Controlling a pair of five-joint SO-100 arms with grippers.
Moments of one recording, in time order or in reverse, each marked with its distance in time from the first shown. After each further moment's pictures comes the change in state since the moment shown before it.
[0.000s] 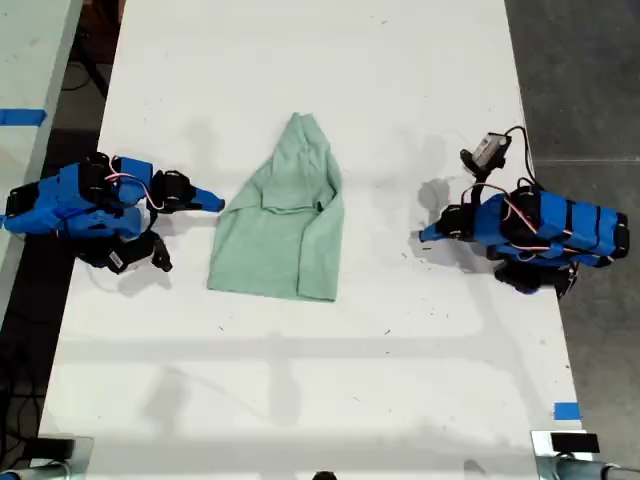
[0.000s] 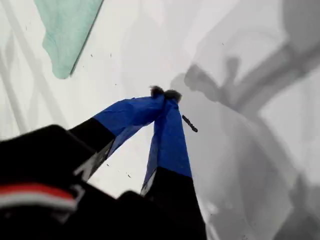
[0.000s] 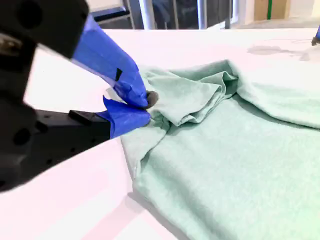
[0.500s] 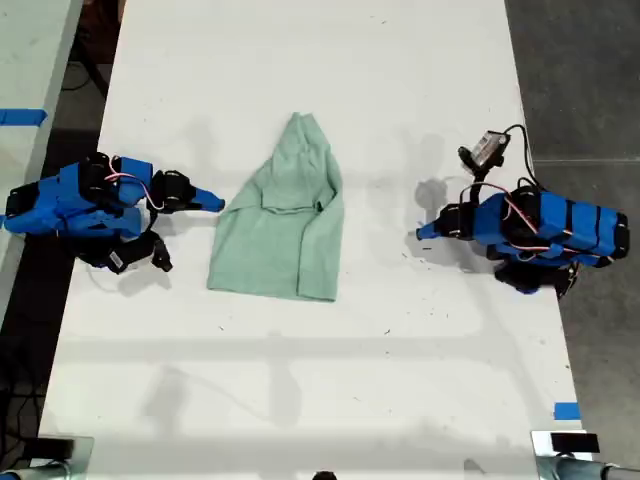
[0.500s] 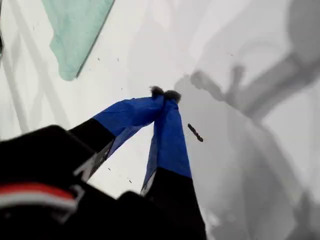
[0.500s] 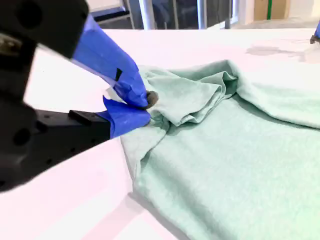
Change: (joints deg) arm 0 0.0 0.0 0.0 0.0 0.0; arm 1 0.2 0.0 0.1 -2.8 -3.3
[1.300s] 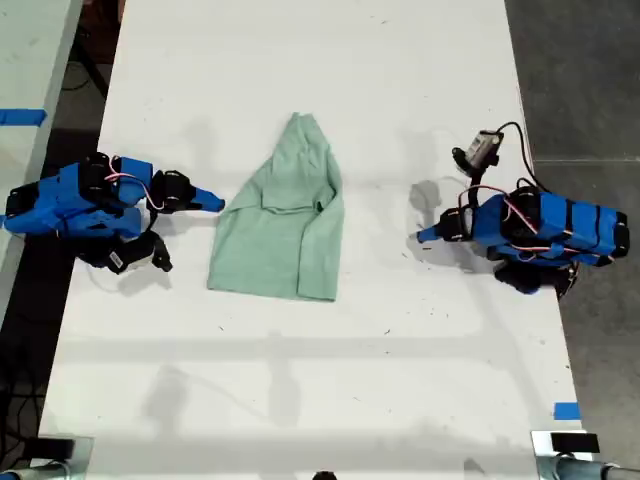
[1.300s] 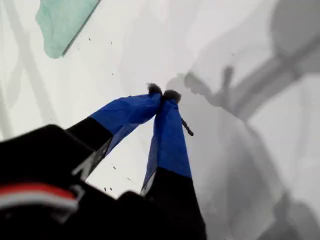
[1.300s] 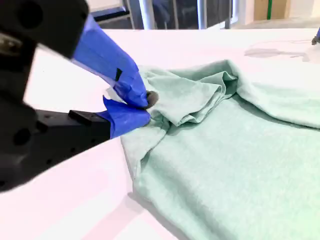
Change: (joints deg) arm 0 0.0 0.0 0.0 0.0 0.0; arm 1 -1.0 0.0 0.0 2.3 -6.0
